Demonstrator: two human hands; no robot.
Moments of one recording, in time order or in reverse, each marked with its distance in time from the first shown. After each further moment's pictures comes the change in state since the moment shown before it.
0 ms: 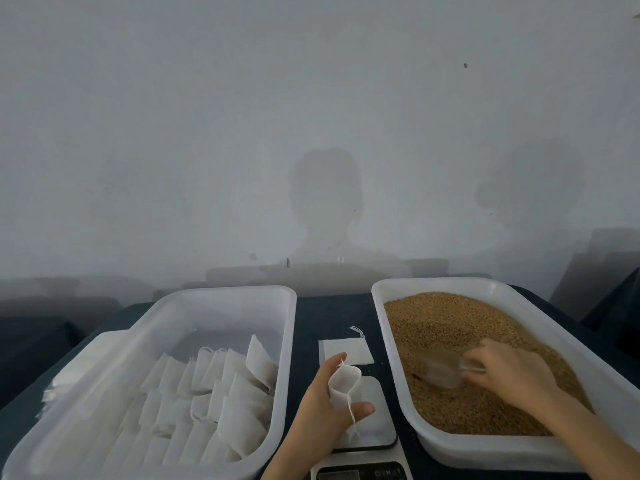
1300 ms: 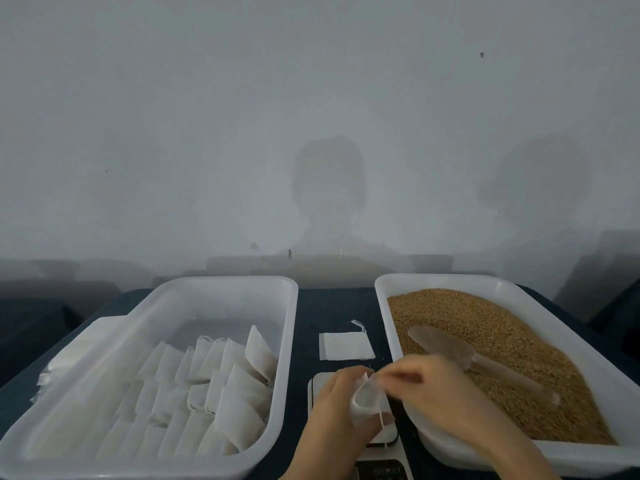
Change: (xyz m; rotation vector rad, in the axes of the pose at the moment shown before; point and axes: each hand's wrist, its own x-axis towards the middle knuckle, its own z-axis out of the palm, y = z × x) left_hand -0.011 0.003 0.023 0.234 0.111 0.187; right_hand -0.042 -0.121 -0.046 0.852 -0.050 -0.151
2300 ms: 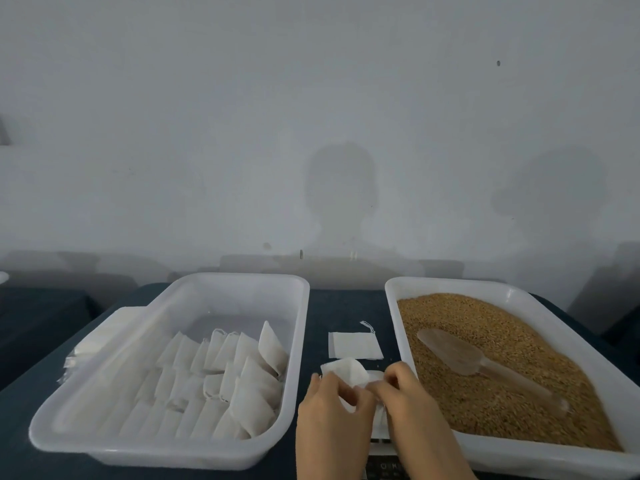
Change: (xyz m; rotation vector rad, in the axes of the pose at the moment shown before) left_hand -0.028 0.045 -0.016 0.041 0.395 -0.305; right_hand -0.015 -0.011 0.060 -0.332 0.208 -0.215
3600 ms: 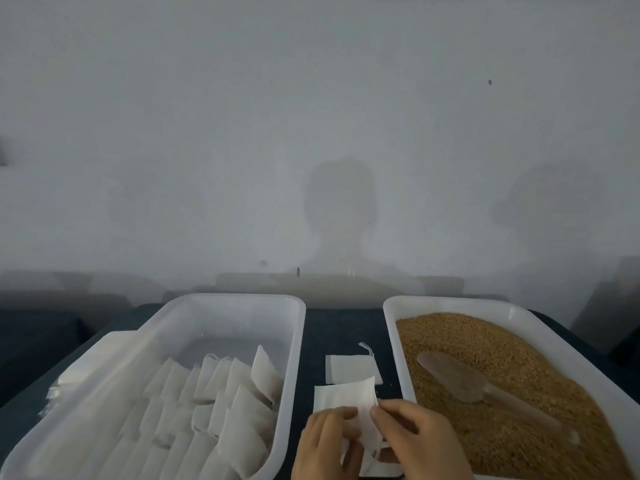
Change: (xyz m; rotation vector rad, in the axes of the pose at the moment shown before) left_hand 0.014 -0.036 0.012 0.071 0.107 0.728; right_hand 0.010 0.002 -0.019 0.788 0.000 0.500
